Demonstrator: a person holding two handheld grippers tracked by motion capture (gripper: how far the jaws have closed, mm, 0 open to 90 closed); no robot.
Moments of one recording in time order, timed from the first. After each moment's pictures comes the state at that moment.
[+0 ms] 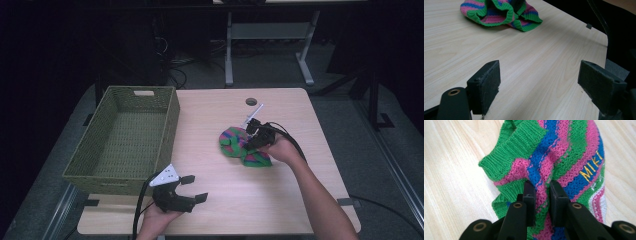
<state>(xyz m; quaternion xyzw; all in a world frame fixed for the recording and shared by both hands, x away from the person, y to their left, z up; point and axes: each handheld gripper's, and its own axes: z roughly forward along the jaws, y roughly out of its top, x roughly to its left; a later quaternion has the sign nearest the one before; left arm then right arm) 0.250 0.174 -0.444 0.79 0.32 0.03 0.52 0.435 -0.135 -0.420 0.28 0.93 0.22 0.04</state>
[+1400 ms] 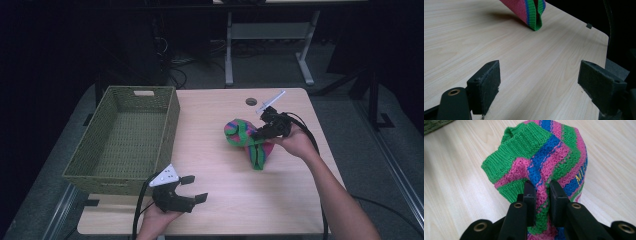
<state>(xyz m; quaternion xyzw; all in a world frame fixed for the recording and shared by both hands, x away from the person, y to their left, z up) 0.250 0.174 -0.444 0.79 0.32 0.03 0.52 0.422 -0.168 -0.365 0.31 0.91 0.29 0.04</state>
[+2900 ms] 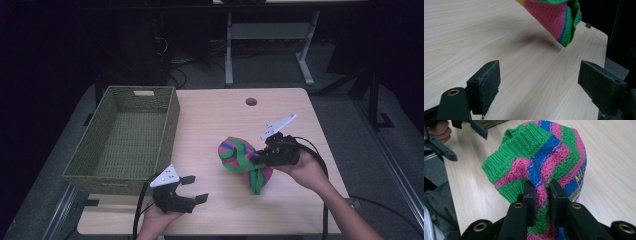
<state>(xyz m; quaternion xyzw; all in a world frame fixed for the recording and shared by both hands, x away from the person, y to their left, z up) 0.249 0.173 -0.443 0.79 0.31 0.03 0.52 0.326 -0.163 -0.346 0.26 0.91 0.33 0.04</state>
